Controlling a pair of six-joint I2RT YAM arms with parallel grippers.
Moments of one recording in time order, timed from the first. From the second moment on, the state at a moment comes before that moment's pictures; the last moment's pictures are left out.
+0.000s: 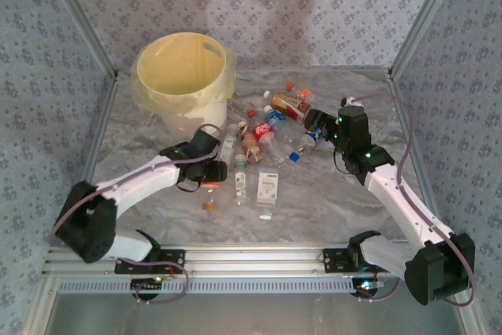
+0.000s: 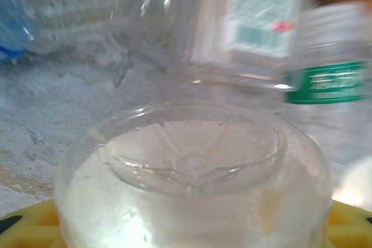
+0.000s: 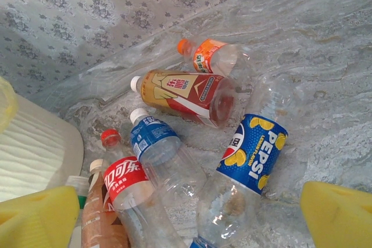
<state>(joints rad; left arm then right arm) -0.65 1.34 0.84 -0.57 -0.03 -0.58 0.31 1.08 0.86 -0.28 0.12 0.57</state>
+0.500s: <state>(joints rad) -0.68 0.86 0.78 -0.35 -0.04 -0.47 0.36 1.04 0.80 -0.04 -0.01 0.47</state>
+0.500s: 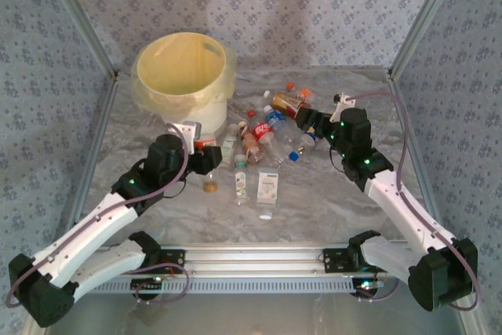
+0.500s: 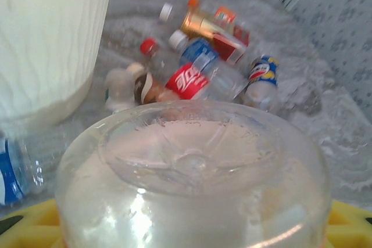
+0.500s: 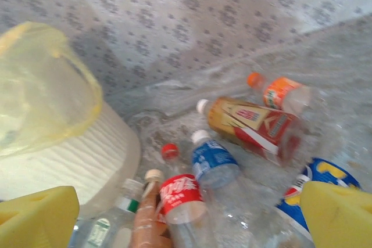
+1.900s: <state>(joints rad) -0.21 1.54 1.51 -0.15 -0.51 -0.04 0.46 0.97 0.77 0.04 -0.03 0.32</state>
